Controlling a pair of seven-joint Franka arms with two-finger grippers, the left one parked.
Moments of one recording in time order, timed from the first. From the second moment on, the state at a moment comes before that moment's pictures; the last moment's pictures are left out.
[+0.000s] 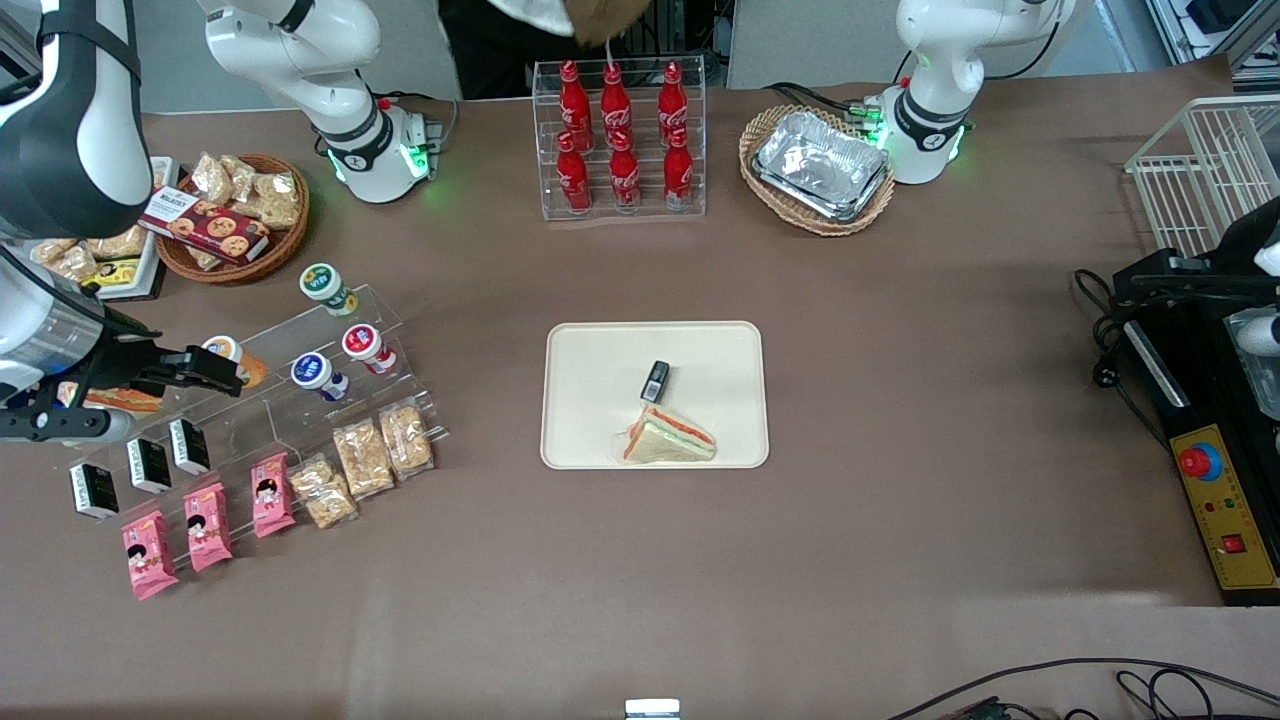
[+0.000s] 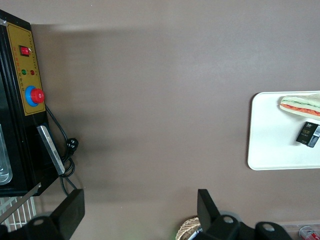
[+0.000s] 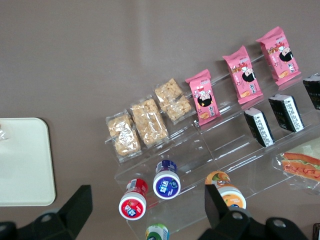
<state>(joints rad) 0.07 0.13 -0.07 -1.58 0.05 1.69 0.06</state>
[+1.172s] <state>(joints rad) 0.07 0.04 -0.07 -1.60 0.05 1.58 0.05</state>
